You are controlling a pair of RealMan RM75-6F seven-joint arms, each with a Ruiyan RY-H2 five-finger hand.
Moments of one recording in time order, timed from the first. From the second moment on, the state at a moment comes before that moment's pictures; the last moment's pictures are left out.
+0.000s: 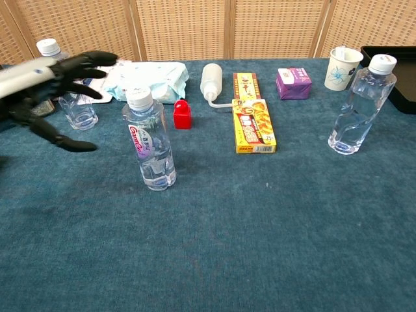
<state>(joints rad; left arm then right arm) -0.54 -1.45 -0.02 -1.45 1.58 1.21 -0.51 -0.01 -0.93 0.01 -1.88 -1.63 1.56 -0.14</state>
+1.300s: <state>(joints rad) -0.11 -0.79 0.14 -1.75 1.67 1.65 -0.48 0.25 -1.00 0.12 -1.74 -1.45 1.15 0.45</state>
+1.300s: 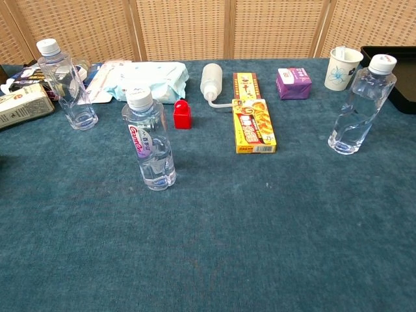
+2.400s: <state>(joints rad) -0.11 -0.79 0.10 -1.79 1.67 1.54 -0.43 0.52 -1.49 0.15 -1.06 -1.48 0.97 1.13</state>
